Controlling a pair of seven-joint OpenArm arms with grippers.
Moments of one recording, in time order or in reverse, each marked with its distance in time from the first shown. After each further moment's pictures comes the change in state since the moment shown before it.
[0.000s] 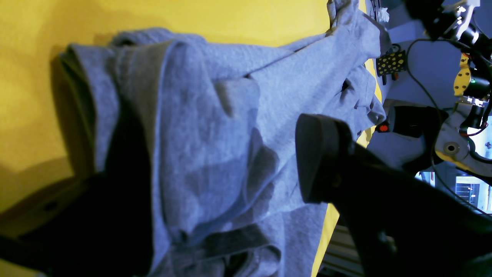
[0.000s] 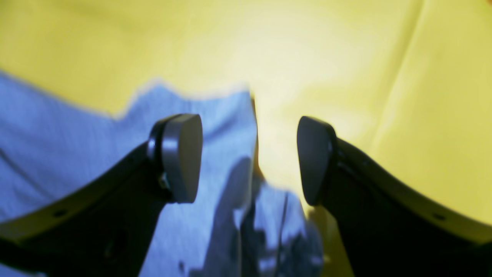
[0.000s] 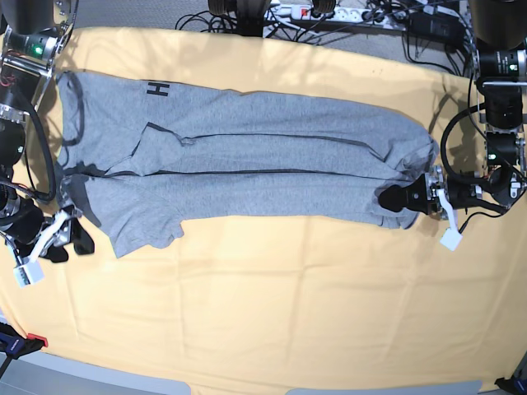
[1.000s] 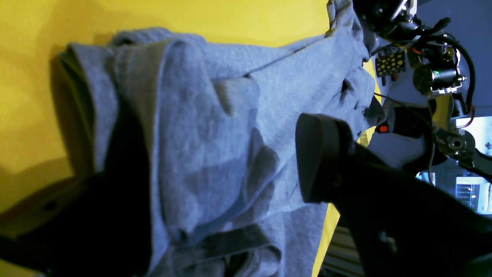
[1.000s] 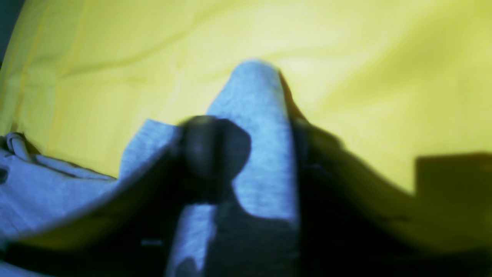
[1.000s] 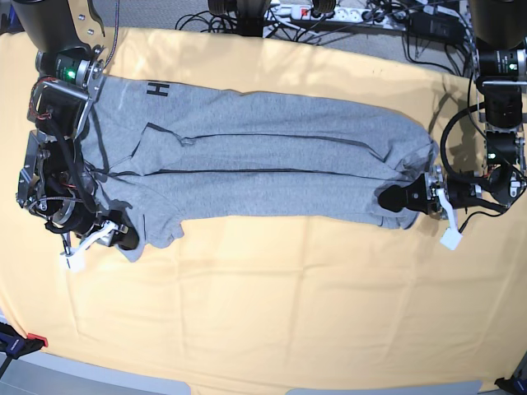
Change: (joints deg) left arm 0.3 0.0 0.0 0.0 0.0 0.0 -0.3; right arm 8.1 -10.7 0.3 -30.2 -5.0 0.0 6.8
